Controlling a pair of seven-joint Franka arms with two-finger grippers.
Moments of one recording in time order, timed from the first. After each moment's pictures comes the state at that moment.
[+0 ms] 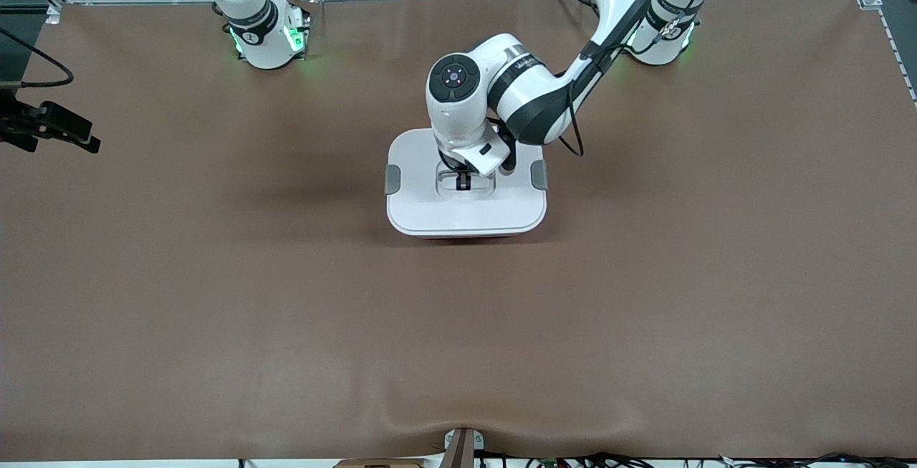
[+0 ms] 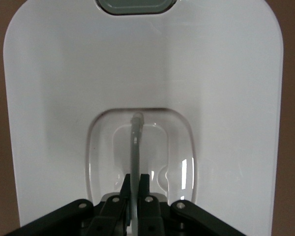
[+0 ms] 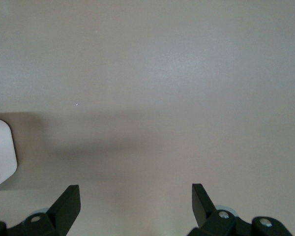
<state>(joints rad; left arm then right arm) -0.65 0.59 -0.26 -1.47 0.13 1.99 -2.49 -0.04 0.01 -0.03 -1.55 0.01 1.52 -0.04</state>
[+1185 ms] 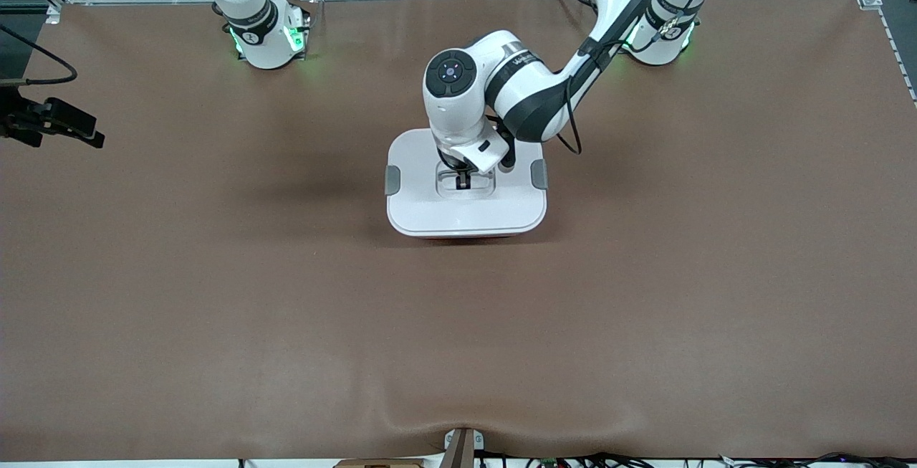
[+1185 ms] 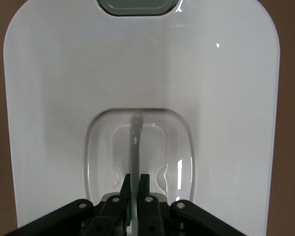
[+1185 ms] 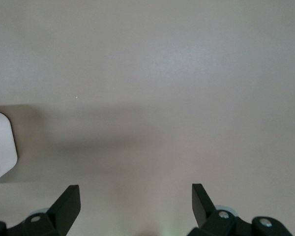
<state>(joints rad) -0.65 0.59 -0.26 -1.46 0.15 1.98 -2.53 -0.05 0.01 -0.03 -1.55 0.01 1.49 -0.04</state>
